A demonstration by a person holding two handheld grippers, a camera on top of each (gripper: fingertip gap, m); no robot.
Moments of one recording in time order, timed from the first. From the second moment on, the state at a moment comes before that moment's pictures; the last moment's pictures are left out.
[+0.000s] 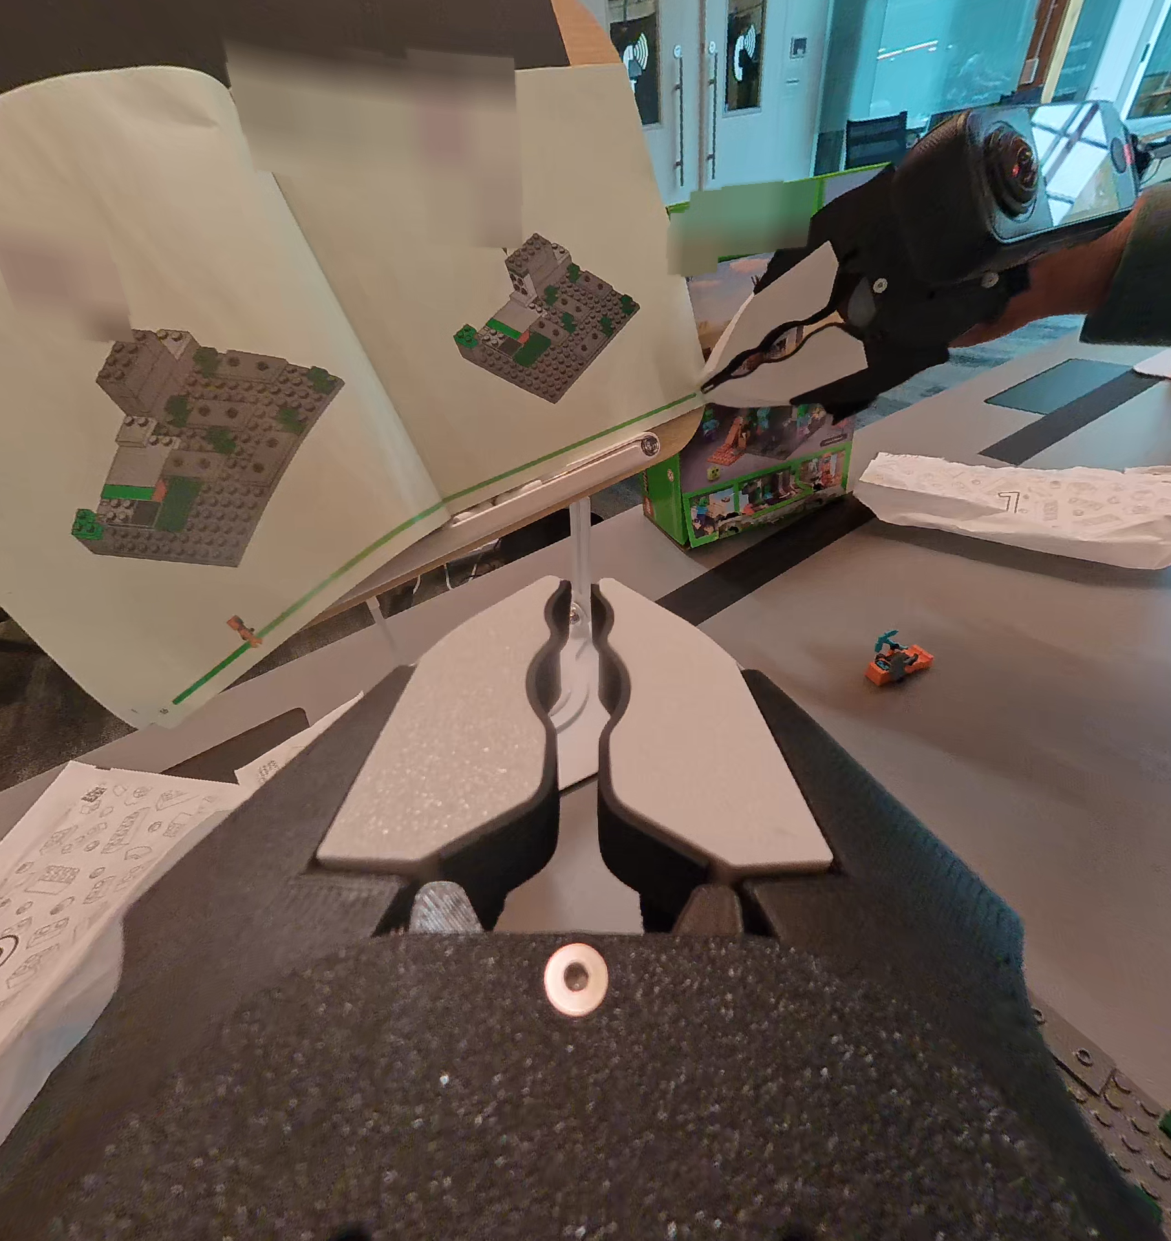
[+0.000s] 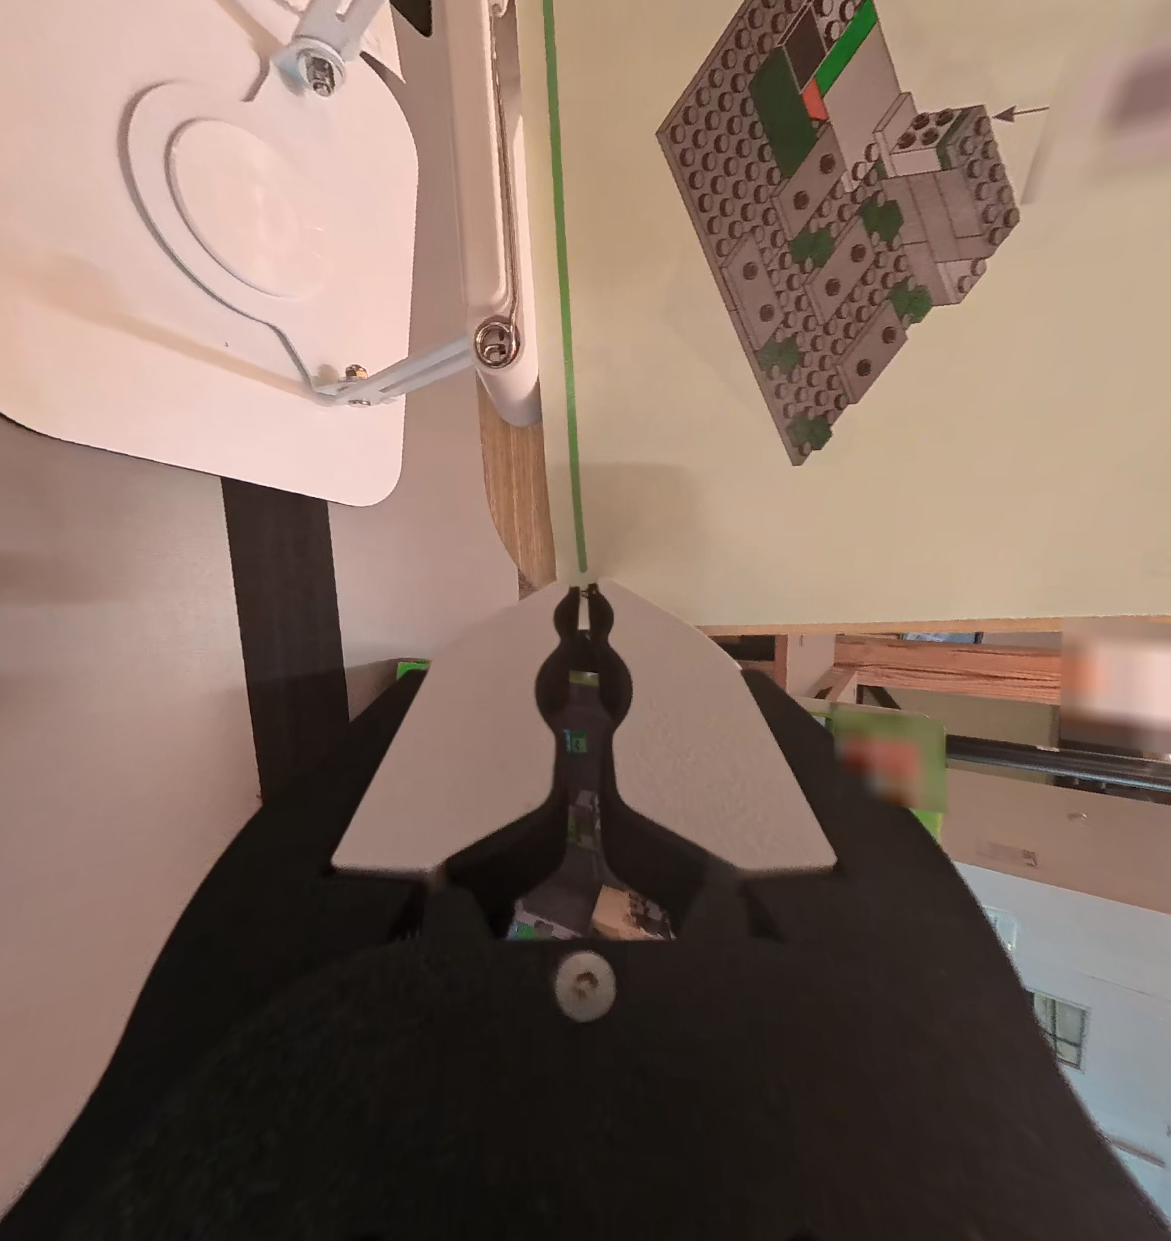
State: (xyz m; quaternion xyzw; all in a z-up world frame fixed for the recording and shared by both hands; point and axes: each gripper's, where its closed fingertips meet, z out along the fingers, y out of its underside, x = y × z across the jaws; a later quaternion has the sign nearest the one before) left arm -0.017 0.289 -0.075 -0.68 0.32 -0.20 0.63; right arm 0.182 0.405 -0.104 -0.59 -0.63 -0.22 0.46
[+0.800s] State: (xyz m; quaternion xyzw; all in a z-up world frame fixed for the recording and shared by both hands) left arm -0.015 0.291 -0.079 -0.69 0.32 -0.21 0.62; right arm 0.183 0.400 -0.107 -0.54 -0.63 -0.28 0.48
